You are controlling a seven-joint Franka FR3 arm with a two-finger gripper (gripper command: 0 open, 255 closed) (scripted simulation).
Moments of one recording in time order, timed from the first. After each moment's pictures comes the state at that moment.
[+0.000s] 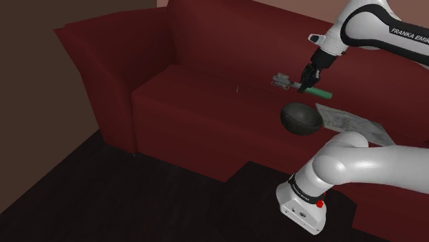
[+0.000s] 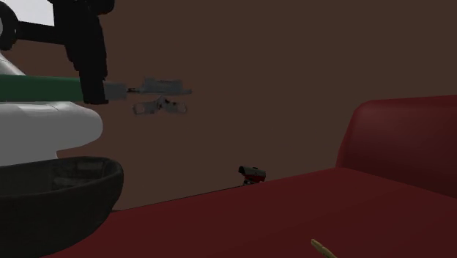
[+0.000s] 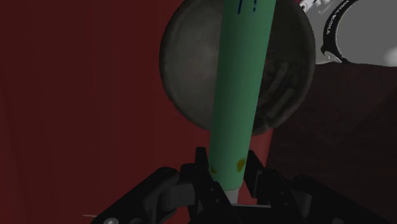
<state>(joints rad) -0.12 -0.92 -0.35 -2.49 -0.20 1.65 -0.87</state>
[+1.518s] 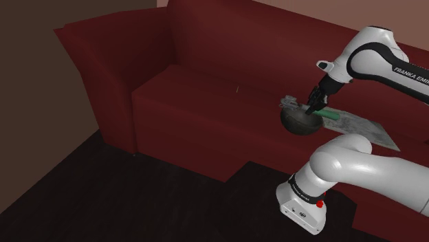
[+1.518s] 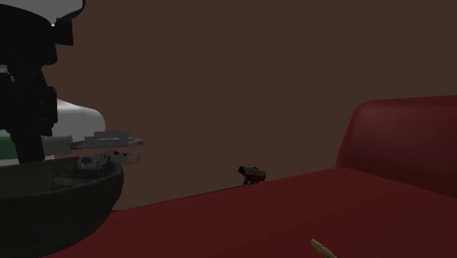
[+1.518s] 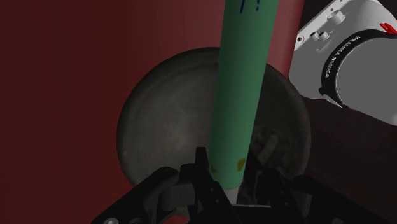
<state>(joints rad) -0.25 -1.16 -0.45 -2.75 -0.33 1.67 -0.96</state>
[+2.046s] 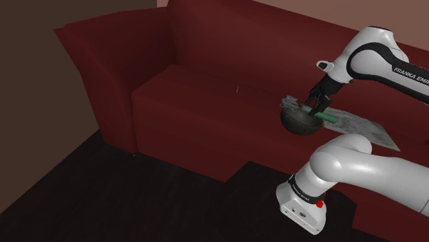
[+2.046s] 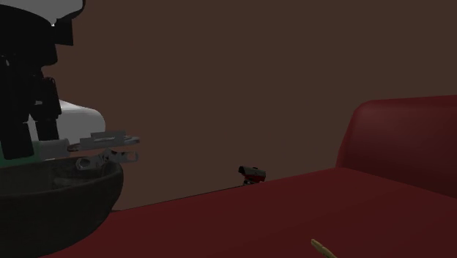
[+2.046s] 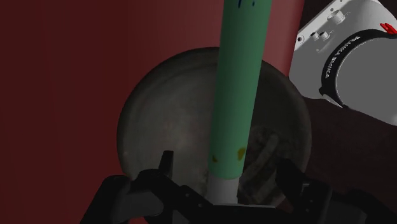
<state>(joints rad) -0.25 -1.16 -0.45 -2.75 -0.33 1.67 -0.96</state>
